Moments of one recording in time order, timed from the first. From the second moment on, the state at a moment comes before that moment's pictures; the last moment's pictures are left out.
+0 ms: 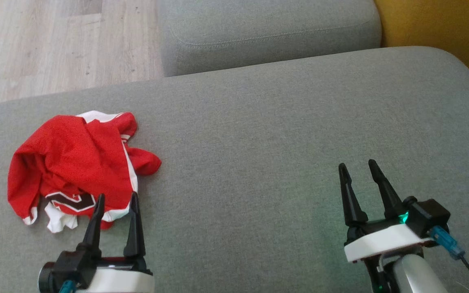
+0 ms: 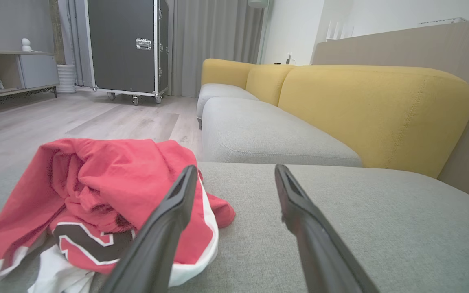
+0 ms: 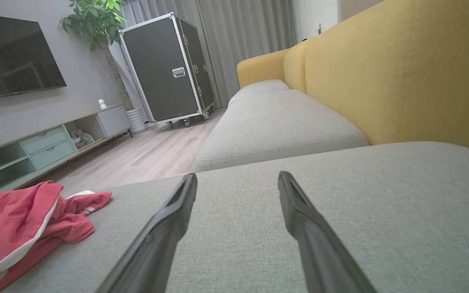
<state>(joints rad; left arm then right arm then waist) 0.06 0.06 -0.13 0.15 -0.23 -0.03 -0.25 -0.06 -0.04 0.16 0.27 0.24 0.13 -0.25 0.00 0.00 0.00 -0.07</state>
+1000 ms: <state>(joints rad) 0.07 0.05 -0.02 0.21 -0.23 -0.09 -0.25 -0.04 -0.05 0.27 0.26 0.26 0.13 -0.25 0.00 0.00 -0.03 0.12</state>
